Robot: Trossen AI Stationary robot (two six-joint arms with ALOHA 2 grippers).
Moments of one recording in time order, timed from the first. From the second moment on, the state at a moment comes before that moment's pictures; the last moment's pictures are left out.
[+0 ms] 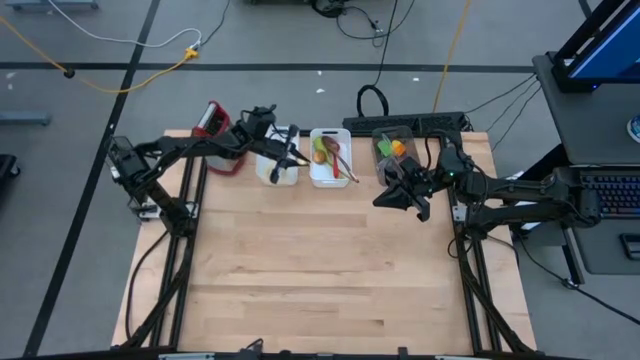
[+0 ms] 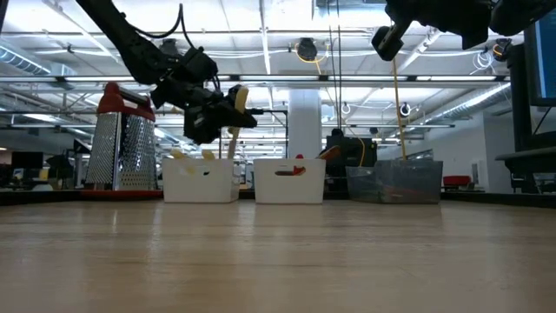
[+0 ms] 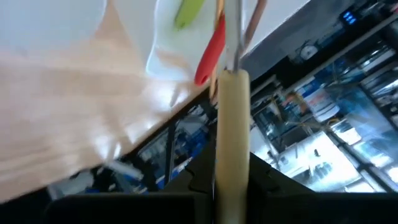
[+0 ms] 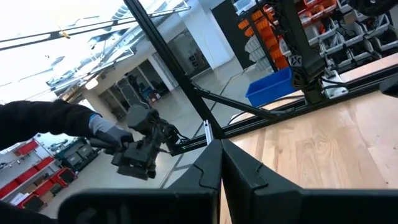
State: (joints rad) left arm 0.69 1.63 0.90 0.18 0.81 -2.03; right arm -0.29 0.93 0.56 0.47 -0.70 0.61
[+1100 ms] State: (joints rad) left arm 0.75 1.63 0.90 0.12 0.71 -1.79; right arm -0.29 0.93 0.56 0.47 -0.68 0.64
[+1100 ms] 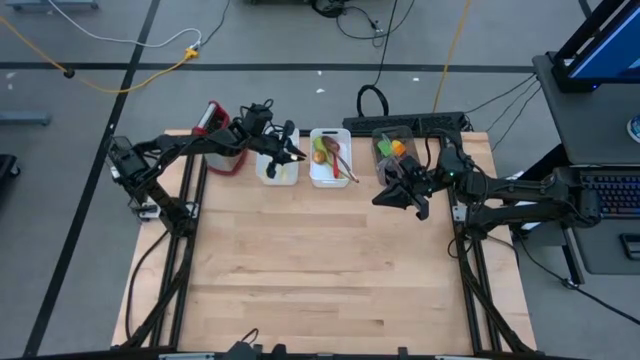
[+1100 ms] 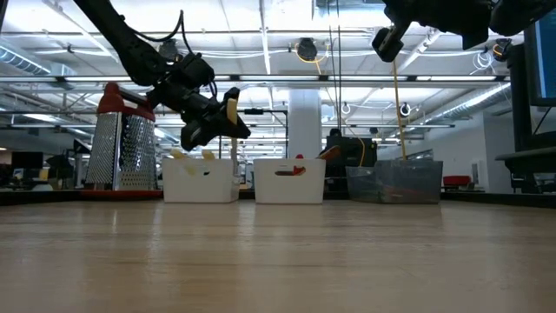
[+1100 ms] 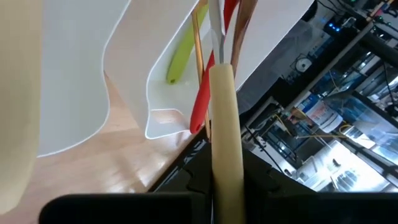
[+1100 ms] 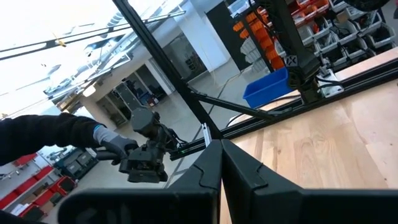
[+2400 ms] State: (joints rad) left arm 0.79 1.63 0.90 0.20 0.86 -1.76; right arm -0.29 0.93 0.56 0.47 -0.68 0.65
